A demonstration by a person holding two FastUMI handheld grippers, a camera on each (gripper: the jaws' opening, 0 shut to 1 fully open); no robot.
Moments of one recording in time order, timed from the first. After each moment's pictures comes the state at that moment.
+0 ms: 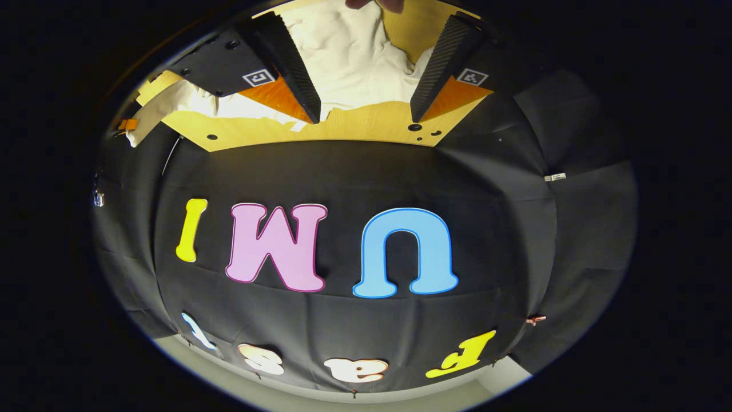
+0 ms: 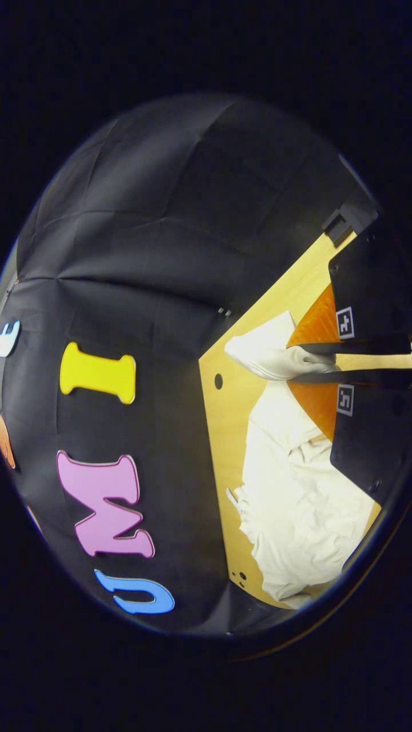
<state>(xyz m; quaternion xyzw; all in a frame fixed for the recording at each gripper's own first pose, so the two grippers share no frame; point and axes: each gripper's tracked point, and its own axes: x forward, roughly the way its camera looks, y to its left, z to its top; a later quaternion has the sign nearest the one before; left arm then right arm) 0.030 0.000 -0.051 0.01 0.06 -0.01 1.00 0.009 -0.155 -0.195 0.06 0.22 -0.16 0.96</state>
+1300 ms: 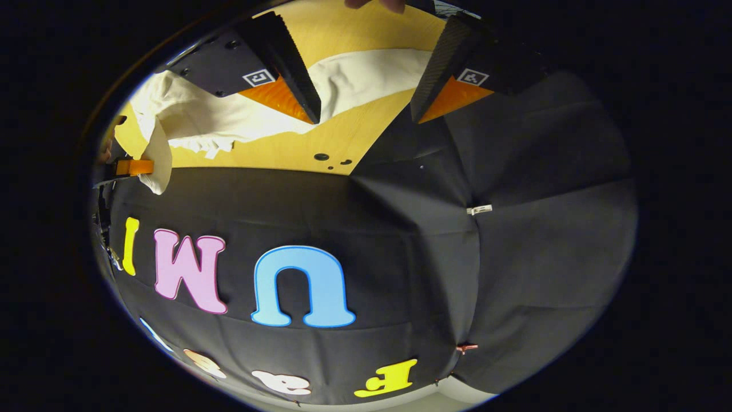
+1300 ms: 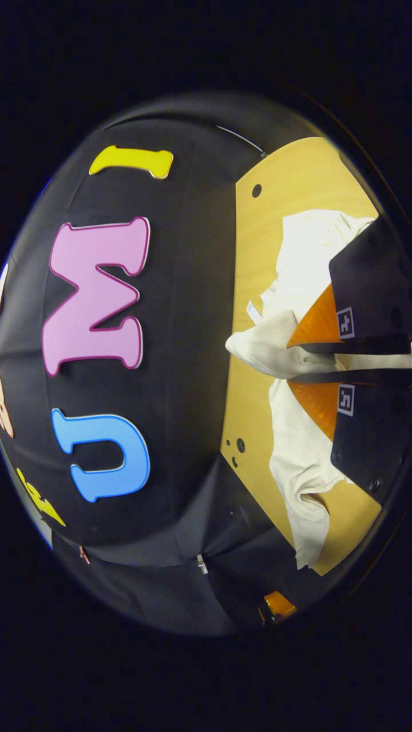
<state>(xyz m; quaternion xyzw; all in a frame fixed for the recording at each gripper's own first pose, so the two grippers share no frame) 0.000 0.229 -0.143 0.00 0.11 0.15 0.98 0.147 0.224 -0.175 0.04 0.21 0.14 0.97</state>
